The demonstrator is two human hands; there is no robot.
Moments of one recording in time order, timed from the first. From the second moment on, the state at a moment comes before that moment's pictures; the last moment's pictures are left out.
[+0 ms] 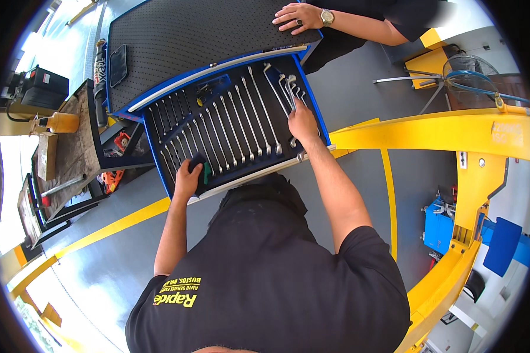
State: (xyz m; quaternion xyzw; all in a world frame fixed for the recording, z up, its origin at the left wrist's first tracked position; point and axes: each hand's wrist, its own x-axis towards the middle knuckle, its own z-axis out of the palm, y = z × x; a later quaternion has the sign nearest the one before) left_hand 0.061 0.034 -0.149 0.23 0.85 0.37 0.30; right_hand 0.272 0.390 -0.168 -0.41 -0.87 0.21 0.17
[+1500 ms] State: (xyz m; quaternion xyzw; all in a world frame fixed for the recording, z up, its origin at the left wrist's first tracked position) left_hand 0.294 -0.052 -0.456 -0.17 0.75 0.44 0.47; right_hand 0.269 0.416 -0.186 -0.24 -0.95 0.16 0.13
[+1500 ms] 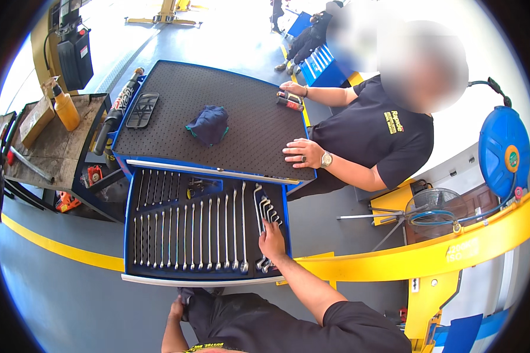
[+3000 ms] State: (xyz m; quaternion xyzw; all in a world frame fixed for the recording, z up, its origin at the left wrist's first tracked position) left_hand 0.278 -0.047 -0.445 0.11 0.86 0.20 0.46; right_hand 0.273 0.408 -0.180 -0.27 -0.93 0.17 0.18
